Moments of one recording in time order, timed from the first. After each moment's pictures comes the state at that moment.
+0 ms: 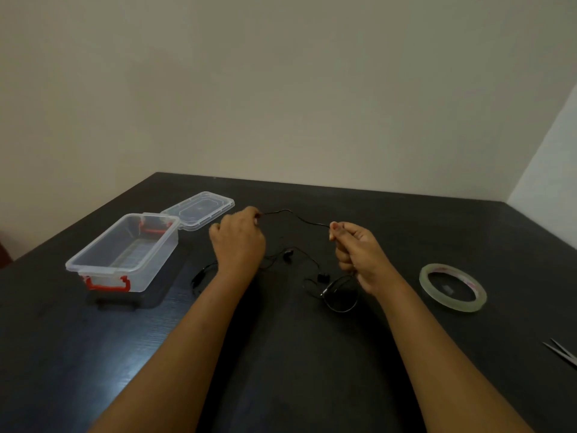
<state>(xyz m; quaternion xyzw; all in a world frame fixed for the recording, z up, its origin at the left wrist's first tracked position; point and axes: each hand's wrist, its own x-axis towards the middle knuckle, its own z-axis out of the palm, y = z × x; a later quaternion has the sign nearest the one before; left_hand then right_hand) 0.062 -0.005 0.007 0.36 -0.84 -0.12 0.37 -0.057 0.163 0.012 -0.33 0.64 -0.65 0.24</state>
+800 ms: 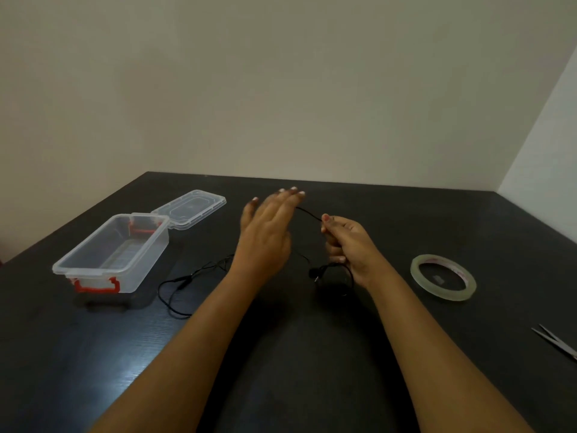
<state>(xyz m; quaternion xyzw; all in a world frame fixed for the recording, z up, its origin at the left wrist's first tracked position) 0.051 0.031 0.008 0.12 -0.89 -0.08 0.43 -0.058 0.163 0.014 -0.32 0.61 -0.66 0.28</state>
